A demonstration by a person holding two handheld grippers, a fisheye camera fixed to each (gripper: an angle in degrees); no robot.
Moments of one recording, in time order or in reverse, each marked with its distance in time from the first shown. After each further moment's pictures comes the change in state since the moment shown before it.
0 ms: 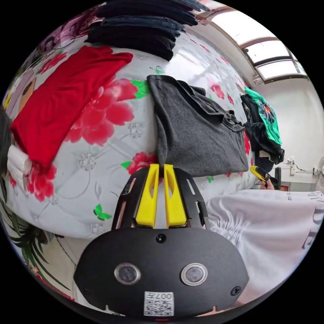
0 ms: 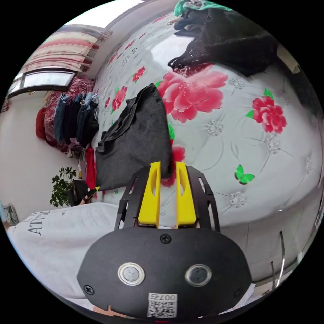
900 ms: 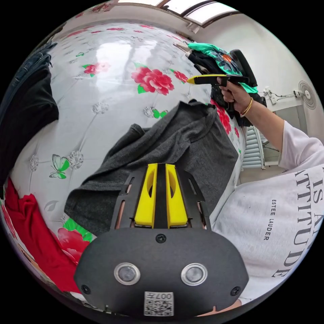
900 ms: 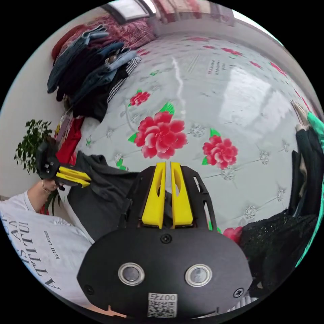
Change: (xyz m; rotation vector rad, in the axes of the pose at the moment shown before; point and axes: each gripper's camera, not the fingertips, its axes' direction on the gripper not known) left arm 0.123 -0.248 0.051 -0.197 0.093 0.584; right arm -0.222 -0.229 0.132 -0.082 0.205 -0.622
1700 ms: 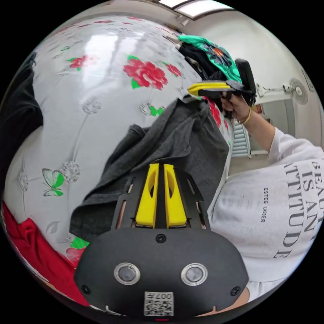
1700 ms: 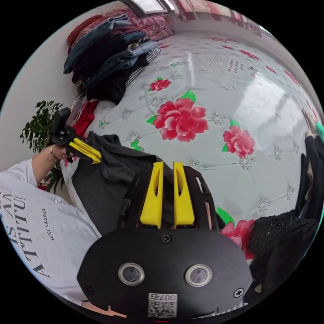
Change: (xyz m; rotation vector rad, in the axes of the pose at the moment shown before) left arm -0.047 -0.024 0.005 -0.077 0.131 0.074; right arm -0.052 0.023 0.027 -0.054 -0.051 -0.110
